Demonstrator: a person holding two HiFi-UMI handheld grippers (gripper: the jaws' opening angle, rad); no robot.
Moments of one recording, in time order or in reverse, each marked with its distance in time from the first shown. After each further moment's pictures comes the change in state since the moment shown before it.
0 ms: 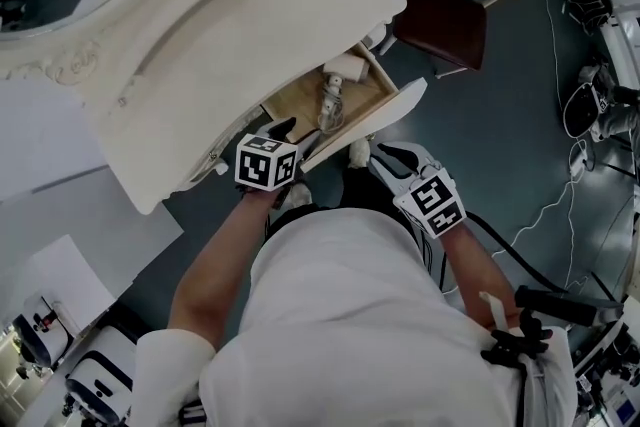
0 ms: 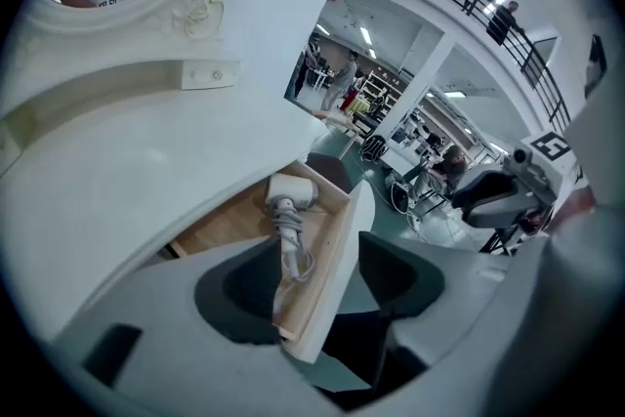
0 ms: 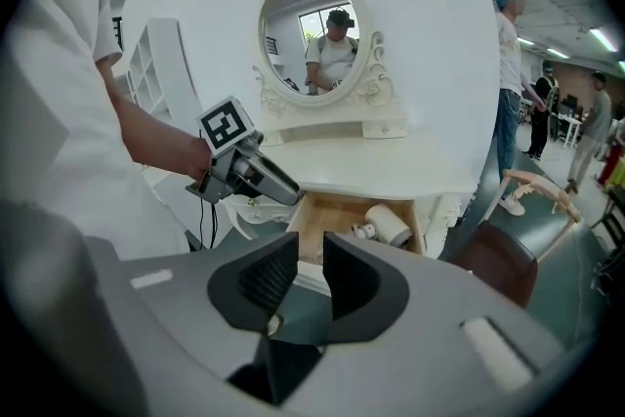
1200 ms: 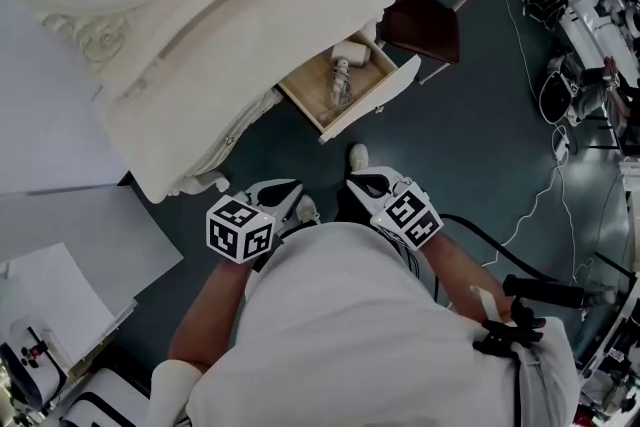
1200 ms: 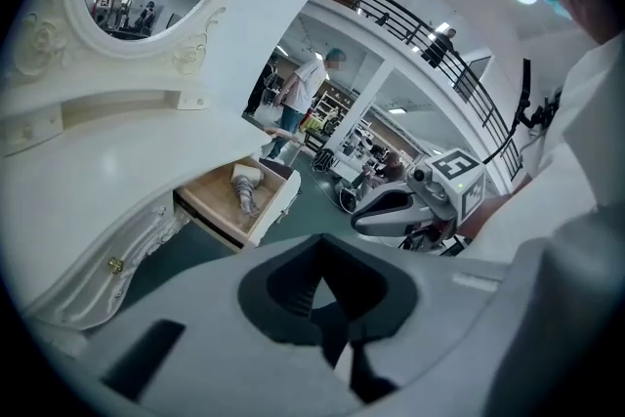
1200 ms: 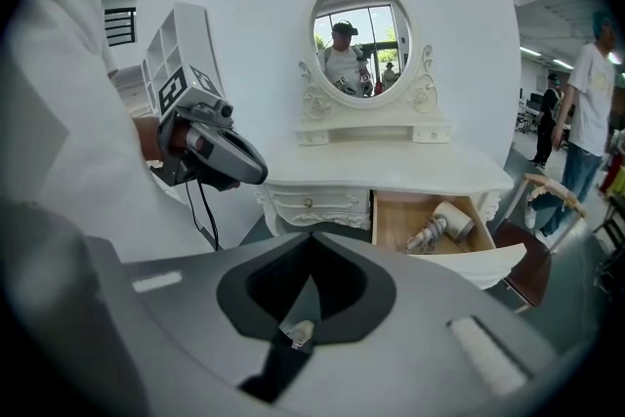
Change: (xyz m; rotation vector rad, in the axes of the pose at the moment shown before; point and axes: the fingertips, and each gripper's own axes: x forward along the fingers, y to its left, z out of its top) left arm -0.234 -0.072 -0.164 0.109 -0.105 -0.270; right arm 0.013 0.251 -0.013 -0.028 -0.028 0.008
